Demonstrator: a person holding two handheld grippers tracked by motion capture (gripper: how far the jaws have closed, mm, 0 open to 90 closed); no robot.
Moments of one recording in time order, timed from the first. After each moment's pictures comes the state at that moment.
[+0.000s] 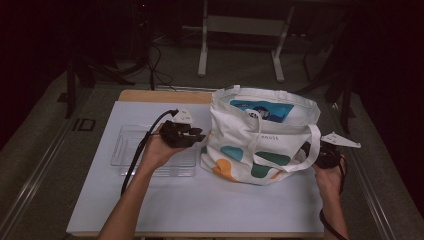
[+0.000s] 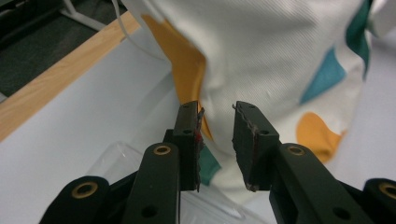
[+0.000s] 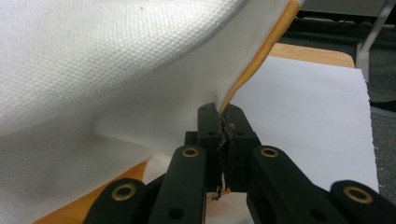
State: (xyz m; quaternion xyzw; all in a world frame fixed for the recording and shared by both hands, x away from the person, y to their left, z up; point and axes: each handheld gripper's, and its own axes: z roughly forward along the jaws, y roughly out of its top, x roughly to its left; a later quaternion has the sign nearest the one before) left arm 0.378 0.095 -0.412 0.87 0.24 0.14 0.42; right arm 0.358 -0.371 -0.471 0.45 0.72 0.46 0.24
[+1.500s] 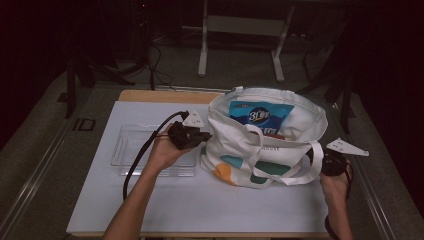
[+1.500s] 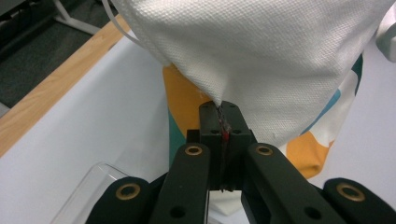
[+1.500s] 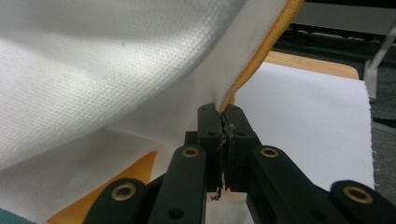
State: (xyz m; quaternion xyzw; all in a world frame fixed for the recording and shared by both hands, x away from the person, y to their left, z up) left arm 0.363 0.077 -0.406 0.88 0.20 0.15 0.40; right arm 0.334 -0.378 -0.467 0.42 0.73 0.48 0.24
